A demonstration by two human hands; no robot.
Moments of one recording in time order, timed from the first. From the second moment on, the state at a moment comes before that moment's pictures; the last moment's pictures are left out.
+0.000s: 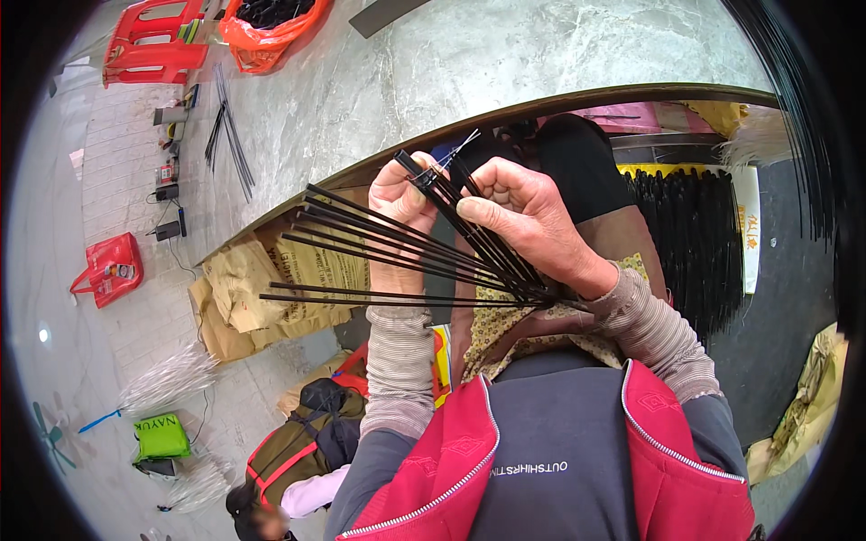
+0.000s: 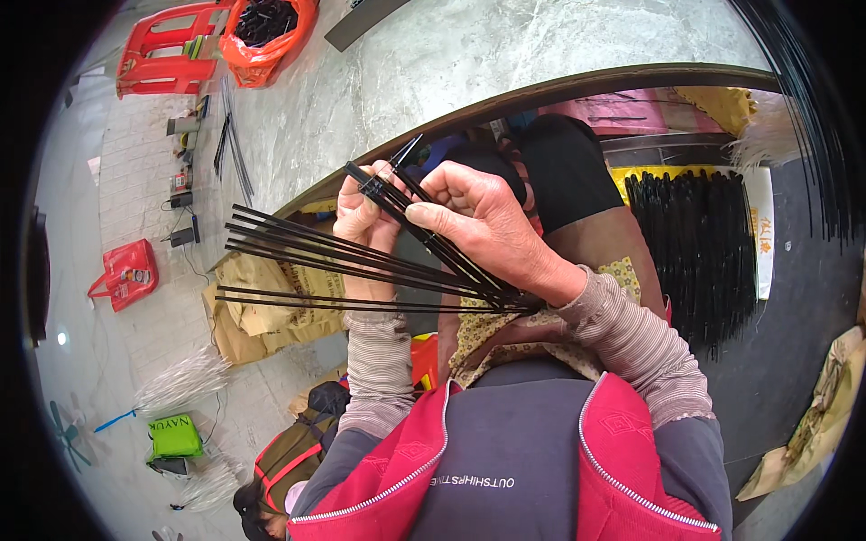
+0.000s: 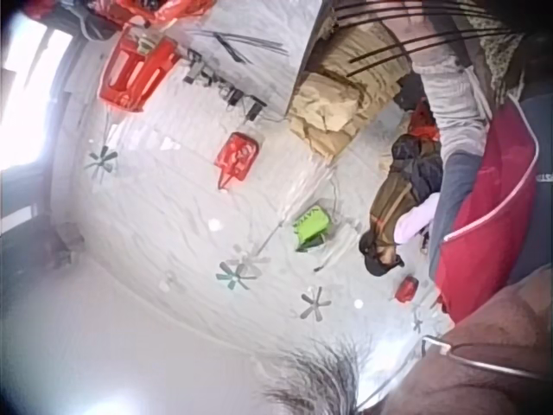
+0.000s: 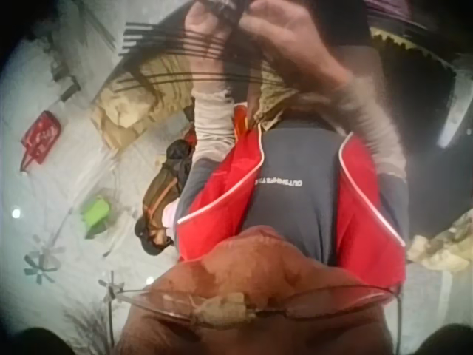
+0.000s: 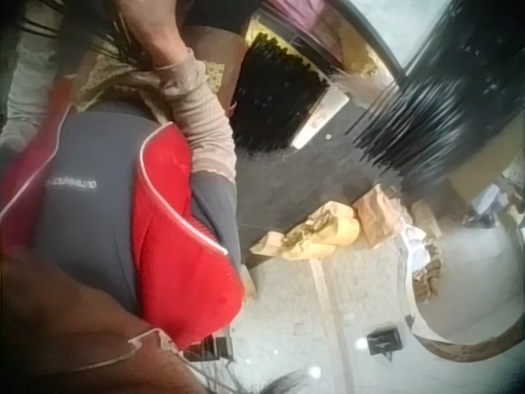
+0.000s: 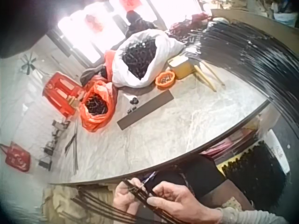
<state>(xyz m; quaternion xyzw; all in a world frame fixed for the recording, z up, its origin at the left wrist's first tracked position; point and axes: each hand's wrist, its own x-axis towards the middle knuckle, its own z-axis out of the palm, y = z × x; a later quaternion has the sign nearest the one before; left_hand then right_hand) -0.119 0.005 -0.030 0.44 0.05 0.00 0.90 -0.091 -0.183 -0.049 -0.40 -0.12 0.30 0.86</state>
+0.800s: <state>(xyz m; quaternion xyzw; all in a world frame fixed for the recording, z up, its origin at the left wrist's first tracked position) -0.117 0.003 -0.025 0.43 0.03 -0.02 0.90 -0.083 -0.189 -0.051 -0.39 -0.17 0.35 0.84</state>
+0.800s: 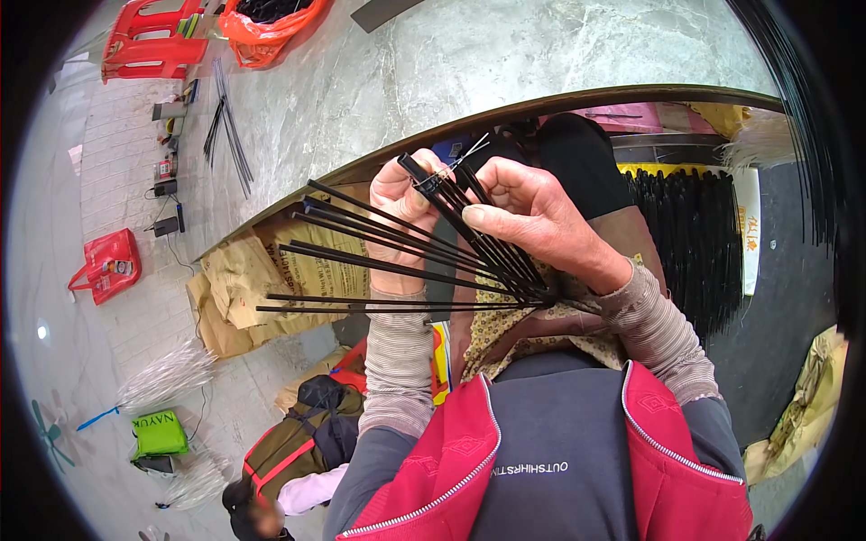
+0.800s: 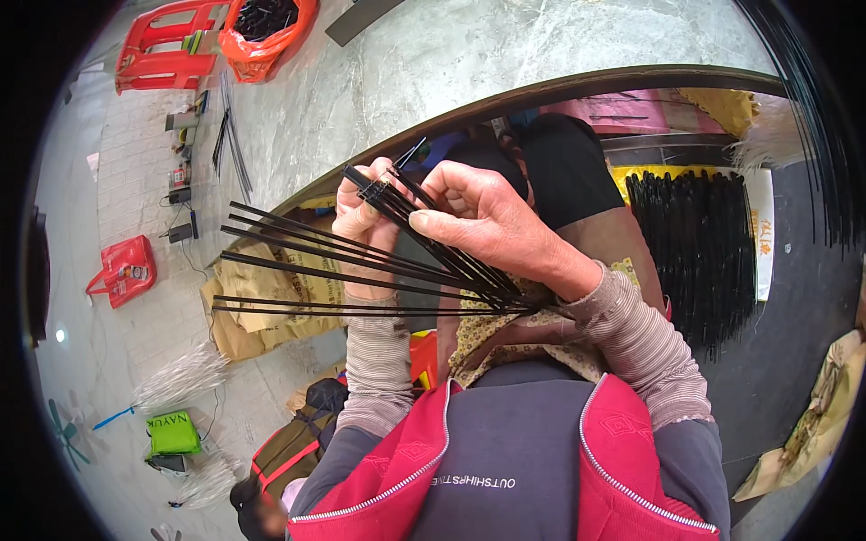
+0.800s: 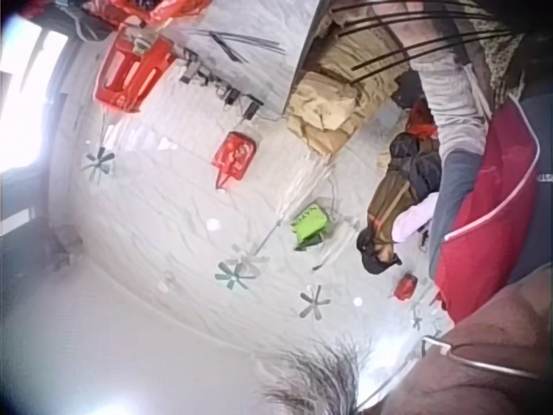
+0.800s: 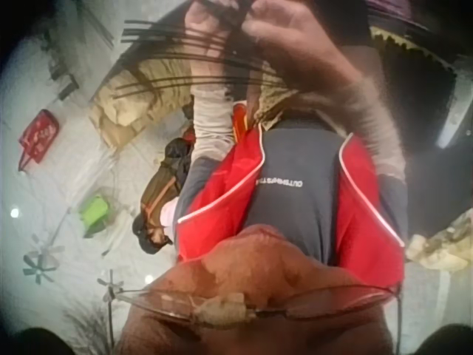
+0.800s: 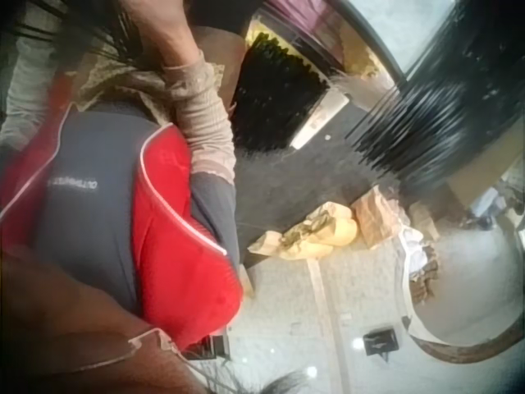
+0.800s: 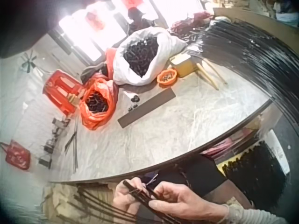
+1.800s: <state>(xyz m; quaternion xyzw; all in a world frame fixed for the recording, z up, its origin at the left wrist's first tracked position) -0.109 -0.007 -0.026 0.39 -0.02 -0.03 0.92 -0.075 -0.193 -0.054 -0.33 -0.15 0.42 0.83</state>
